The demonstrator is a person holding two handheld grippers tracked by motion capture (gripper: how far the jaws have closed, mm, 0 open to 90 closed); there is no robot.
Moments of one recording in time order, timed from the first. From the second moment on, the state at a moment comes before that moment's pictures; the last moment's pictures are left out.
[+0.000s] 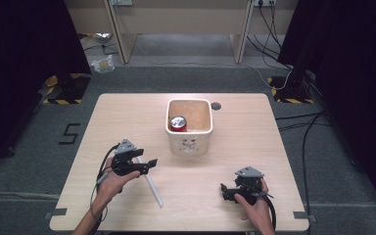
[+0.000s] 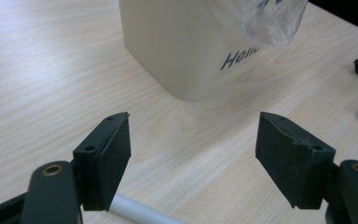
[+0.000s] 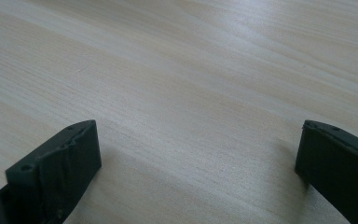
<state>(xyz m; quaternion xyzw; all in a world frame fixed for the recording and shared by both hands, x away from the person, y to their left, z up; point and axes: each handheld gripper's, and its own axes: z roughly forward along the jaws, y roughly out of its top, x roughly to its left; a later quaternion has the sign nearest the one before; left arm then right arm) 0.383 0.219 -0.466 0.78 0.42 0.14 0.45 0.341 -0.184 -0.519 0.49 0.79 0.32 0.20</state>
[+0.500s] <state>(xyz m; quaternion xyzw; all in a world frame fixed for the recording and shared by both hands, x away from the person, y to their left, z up) 0.371 0.221 -0.484 0.79 0.42 0.14 0.42 0.340 -0.184 -0.518 0.49 0.79 0.32 0.20</state>
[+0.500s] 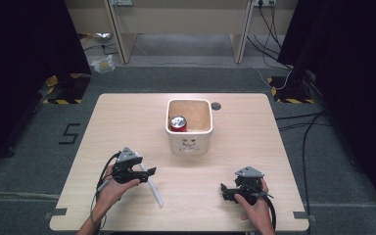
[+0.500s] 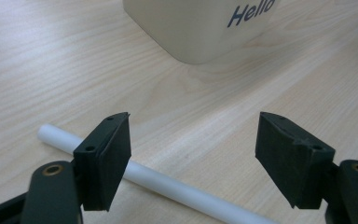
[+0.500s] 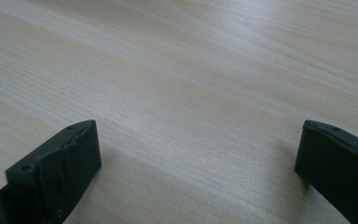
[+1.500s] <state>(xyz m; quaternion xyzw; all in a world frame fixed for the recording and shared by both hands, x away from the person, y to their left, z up) 0.373 0.225 -0.510 0.83 0.43 0.16 0.34 0.341 -0.184 -0.519 0.49 0.79 0.32 0.20</state>
